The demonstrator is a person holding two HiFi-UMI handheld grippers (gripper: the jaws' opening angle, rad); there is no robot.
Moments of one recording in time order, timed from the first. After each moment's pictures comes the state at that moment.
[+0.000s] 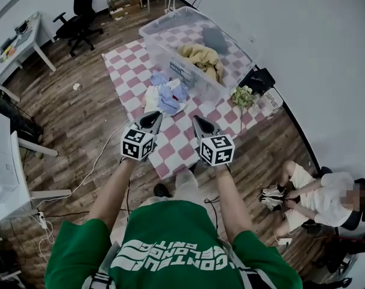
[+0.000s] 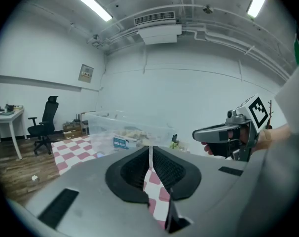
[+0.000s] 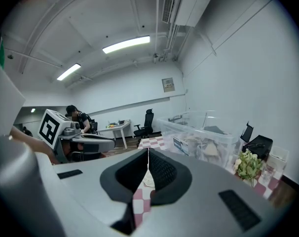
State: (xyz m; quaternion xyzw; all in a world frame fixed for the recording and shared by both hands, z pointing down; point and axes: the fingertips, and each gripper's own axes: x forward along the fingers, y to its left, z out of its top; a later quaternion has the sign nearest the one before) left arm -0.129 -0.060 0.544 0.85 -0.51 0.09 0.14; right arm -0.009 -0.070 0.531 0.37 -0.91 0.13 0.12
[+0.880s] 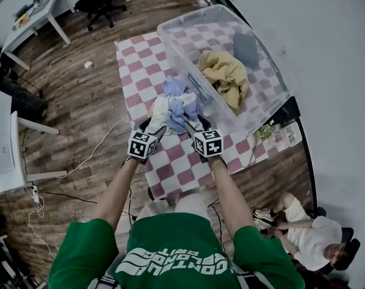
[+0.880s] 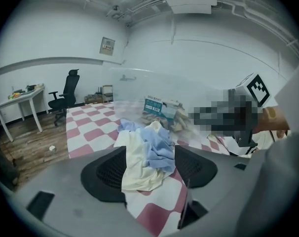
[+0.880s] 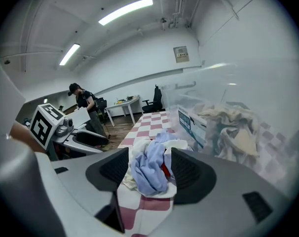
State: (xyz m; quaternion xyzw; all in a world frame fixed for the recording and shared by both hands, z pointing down) left arm -0.199 -0.169 0.715 0.75 -0.57 0.17 0.27; right arm -0.086 -0.231 0.682 0.27 -0.91 0.18 0.26
